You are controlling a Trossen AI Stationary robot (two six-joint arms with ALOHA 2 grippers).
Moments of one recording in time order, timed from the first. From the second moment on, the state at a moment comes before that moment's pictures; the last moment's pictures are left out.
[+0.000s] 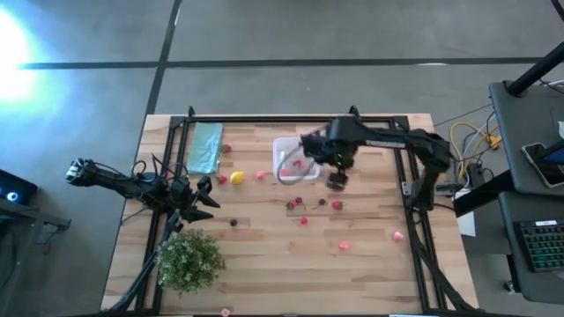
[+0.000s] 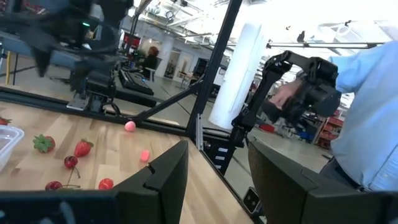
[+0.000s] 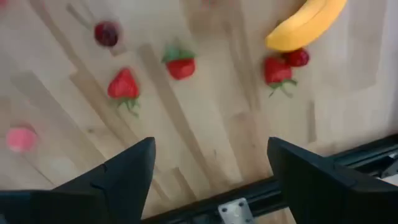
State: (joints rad) left arm -0.26 0.22 0.00 0.33 0.08 -0.36; right arm -0.18 1.78 1.60 -1.56 0.07 0.17
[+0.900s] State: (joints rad) left arm -0.26 0.21 0.00 0.33 0.08 -0.36; right arm 0.33 1.51 0.83 -1.35 -0.47 0.70
